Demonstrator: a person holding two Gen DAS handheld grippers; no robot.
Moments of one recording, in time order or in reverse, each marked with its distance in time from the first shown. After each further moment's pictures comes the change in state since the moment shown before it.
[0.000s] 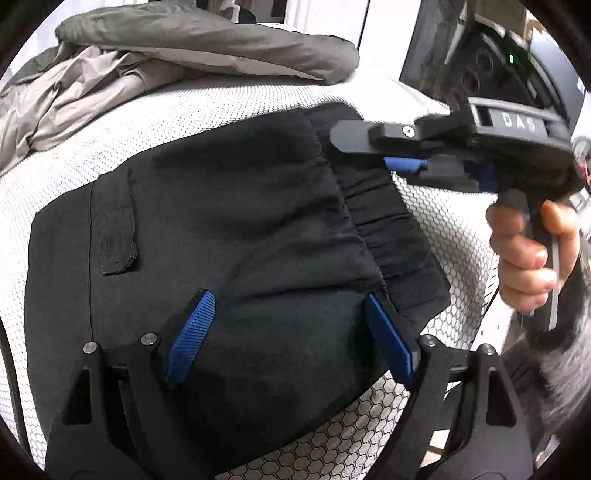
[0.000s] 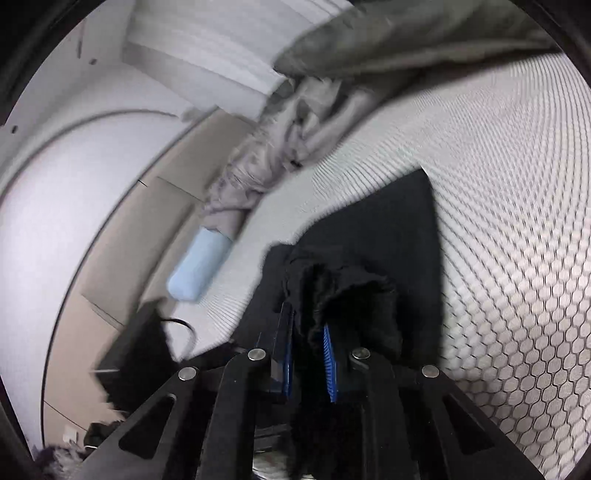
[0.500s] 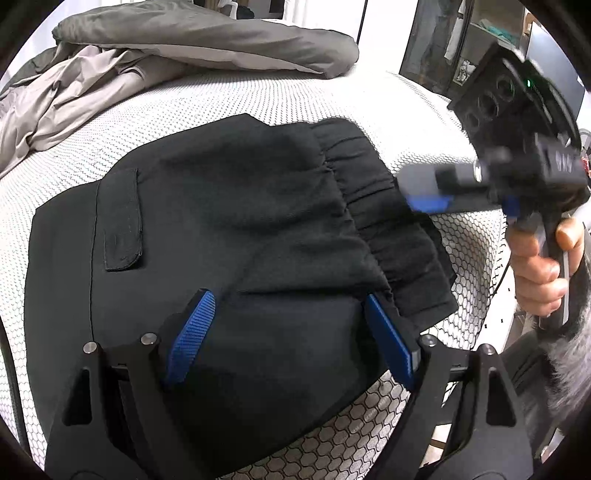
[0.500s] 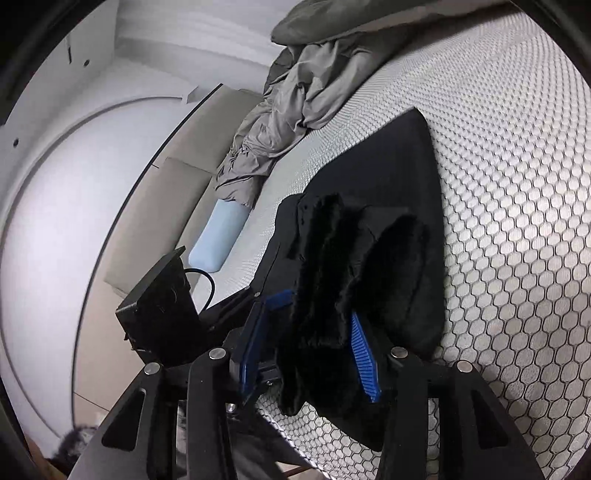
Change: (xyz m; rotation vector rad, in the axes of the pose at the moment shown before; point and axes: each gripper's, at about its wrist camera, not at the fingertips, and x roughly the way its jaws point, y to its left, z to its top) left arm 0.003 -0.002 -0.005 0.034 0.017 0.020; right arm -0.002 -0.002 -0.020 0.025 0.098 0.070
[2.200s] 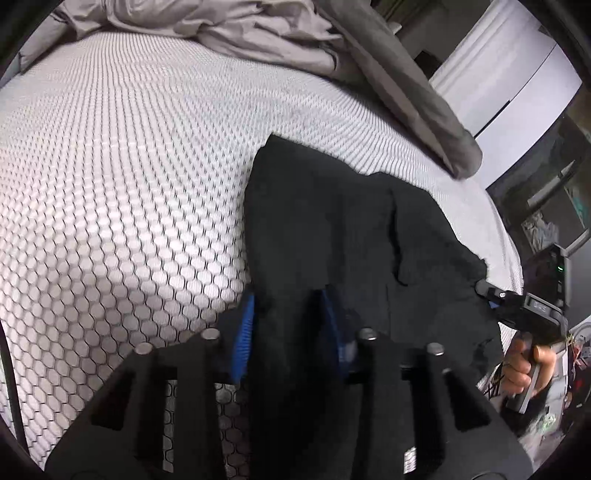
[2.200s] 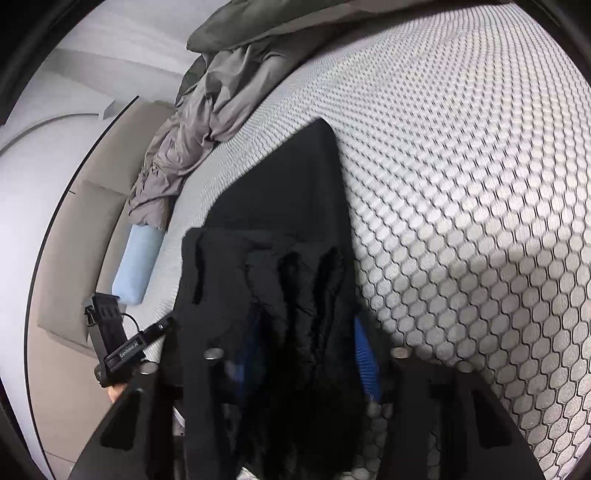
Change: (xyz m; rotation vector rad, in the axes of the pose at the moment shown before) left arm -0.058 0.191 -0.049 -0.615 -0.083 0.041; right arm -0.002 -0.017 0.012 0.091 -0.011 -0.296
